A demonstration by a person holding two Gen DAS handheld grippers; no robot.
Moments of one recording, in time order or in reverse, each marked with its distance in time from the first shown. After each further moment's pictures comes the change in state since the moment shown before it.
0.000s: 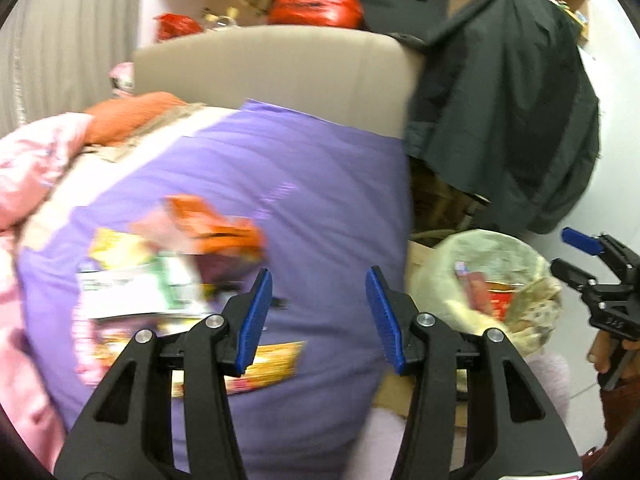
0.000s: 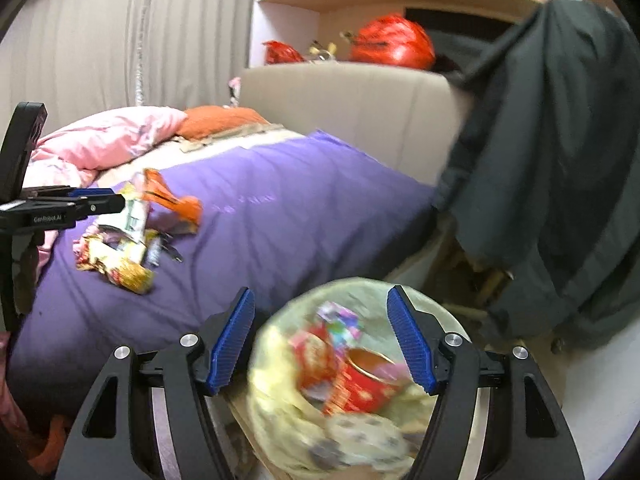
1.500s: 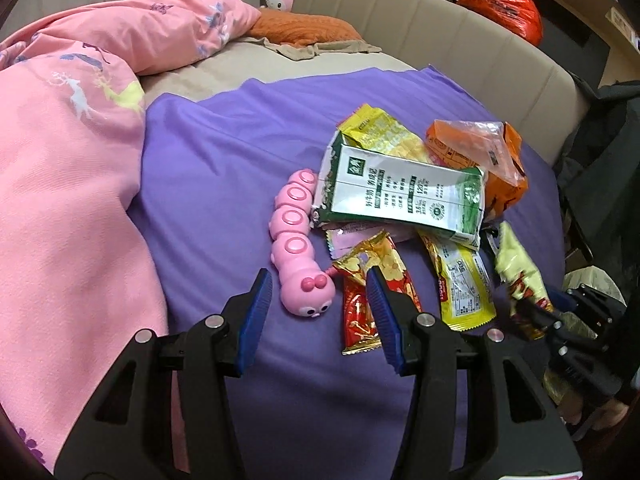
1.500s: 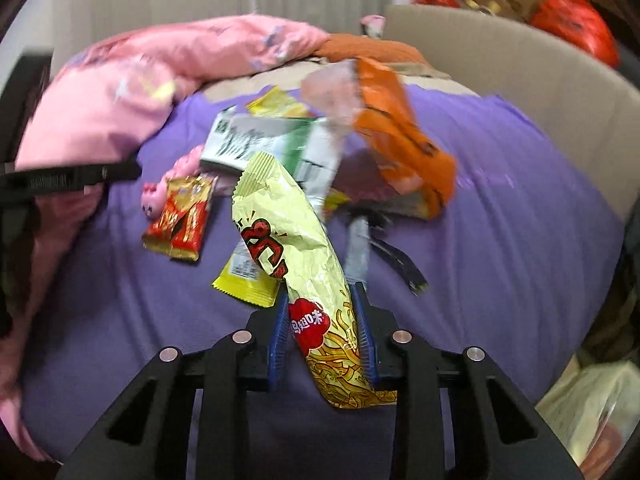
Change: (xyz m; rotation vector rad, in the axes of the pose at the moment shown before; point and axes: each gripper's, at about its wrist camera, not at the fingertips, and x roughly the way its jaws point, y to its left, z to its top) left arm -0.011 0.204 -0.097 -0.391 0.144 0.262; right arm 0.164 0.229 0.010 -0.182 0.230 0.360
